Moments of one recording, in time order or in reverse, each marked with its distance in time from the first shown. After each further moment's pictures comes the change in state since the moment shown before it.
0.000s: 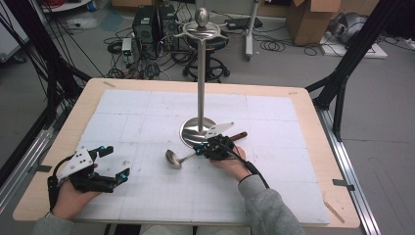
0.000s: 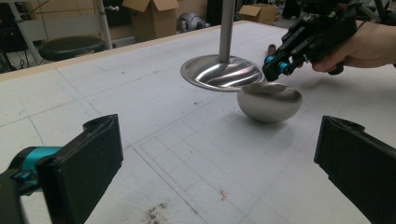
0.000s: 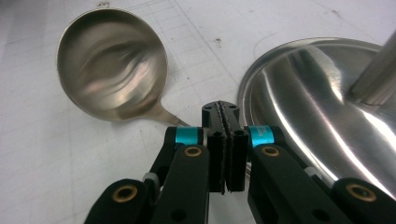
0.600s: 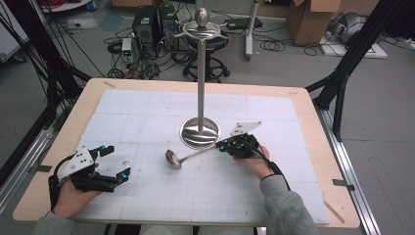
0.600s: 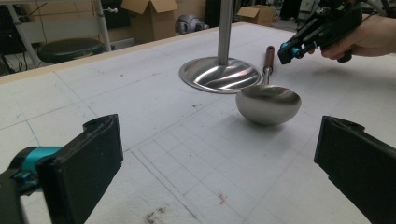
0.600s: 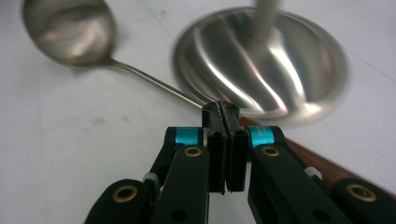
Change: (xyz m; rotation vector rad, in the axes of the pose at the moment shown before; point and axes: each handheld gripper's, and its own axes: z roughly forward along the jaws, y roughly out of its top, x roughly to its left) left arm -0.001 0.002 0.002 -0.008 -0.008 0.015; right arm -0.027 -0.028 -0.051 -0.009 -0.074 0.015
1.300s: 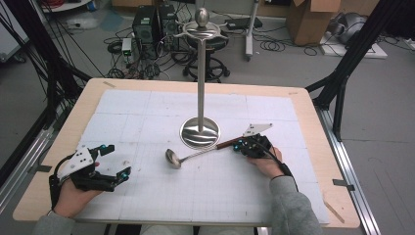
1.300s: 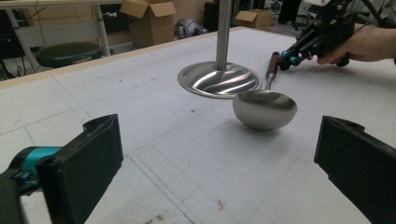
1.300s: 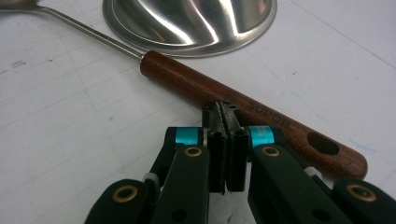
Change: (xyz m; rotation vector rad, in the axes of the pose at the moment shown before) left arm 0.001 0.001 0.002 -0.013 -0.007 -0.010; right arm -0.034 -0.034 -0.023 0.066 -0.145 0.011
